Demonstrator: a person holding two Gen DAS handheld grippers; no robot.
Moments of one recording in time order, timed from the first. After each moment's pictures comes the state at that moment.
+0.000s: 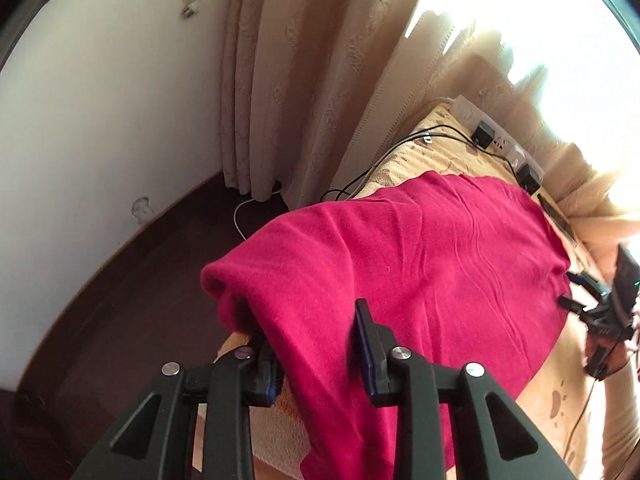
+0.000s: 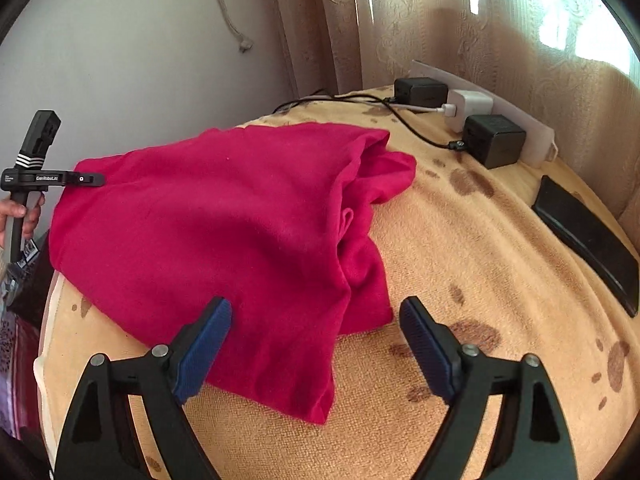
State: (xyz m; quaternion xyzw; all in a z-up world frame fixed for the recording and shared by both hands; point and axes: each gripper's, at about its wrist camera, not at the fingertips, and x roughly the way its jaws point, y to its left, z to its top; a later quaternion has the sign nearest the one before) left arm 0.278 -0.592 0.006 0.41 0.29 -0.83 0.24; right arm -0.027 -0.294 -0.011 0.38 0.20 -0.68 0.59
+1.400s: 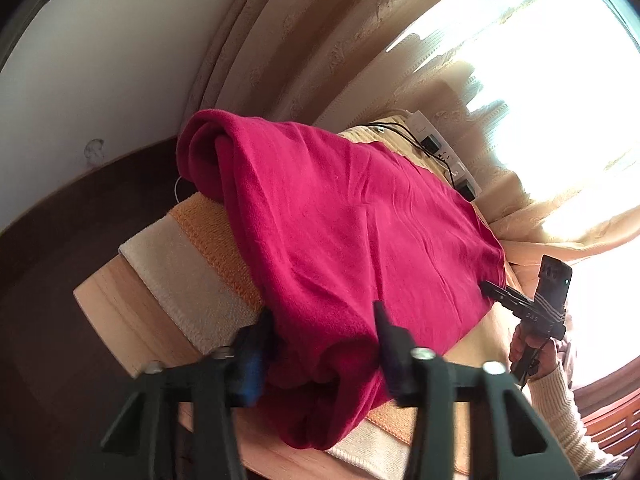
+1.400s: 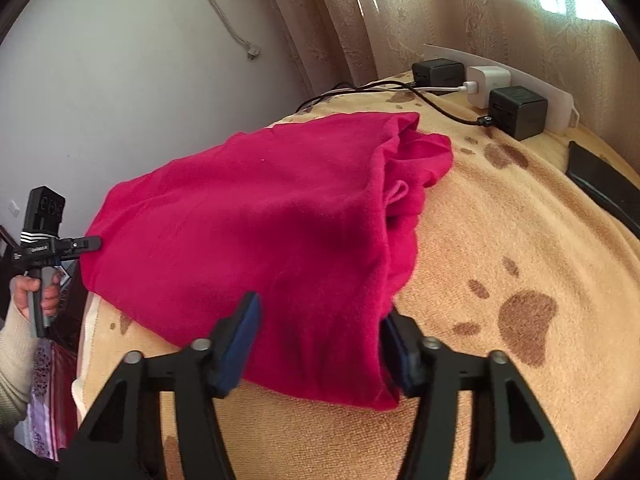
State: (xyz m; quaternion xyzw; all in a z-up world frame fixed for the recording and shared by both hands) left arm 0.327 -0.557 -0.028 0.33 0.43 -0.83 0.15; right arm -0.013 -0.291 -0.011 0.41 0.15 -0.66 0.61
